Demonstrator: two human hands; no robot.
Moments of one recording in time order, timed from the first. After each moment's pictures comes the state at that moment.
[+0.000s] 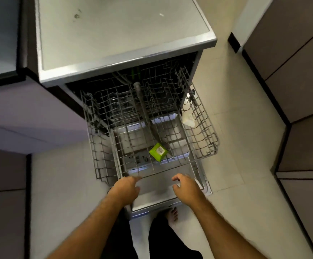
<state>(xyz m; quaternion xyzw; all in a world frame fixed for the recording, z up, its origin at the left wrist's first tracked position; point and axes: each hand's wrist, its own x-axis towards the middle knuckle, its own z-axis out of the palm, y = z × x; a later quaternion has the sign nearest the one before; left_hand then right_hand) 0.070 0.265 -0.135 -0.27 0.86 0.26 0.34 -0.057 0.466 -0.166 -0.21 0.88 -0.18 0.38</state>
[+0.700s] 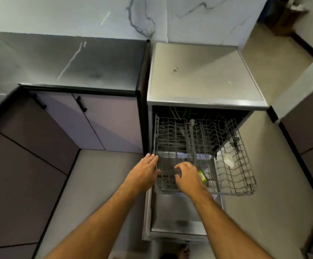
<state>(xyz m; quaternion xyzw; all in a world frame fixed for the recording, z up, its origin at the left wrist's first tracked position) 0.190 0.199 0.002 -0.32 0.91 0.25 0.01 0.038 0.315 -0.035 -0.43 0.86 -0.16 0.21</state>
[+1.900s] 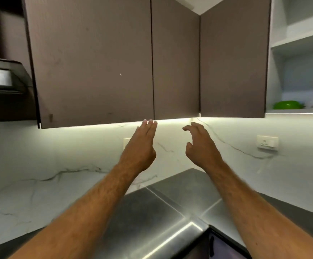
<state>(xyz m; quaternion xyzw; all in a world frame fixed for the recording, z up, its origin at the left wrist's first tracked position) 0.669 -0.136 0.456 -0.56 0.68 -0.26 -0.40 0.473 -0.196 0.452 -0.76 0.44 -0.48 -0.05</state>
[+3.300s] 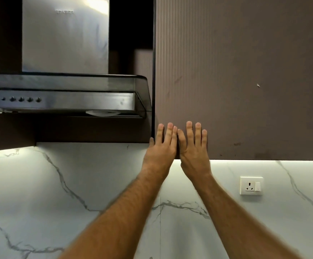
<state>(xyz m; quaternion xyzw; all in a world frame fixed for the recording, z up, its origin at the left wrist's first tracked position) 1.000 -0.171 0.520 -0.77 0.44 -0.46 -0.08 0.948 -0.307 0.501 -0.77 0.17 -0.55 -0.26</state>
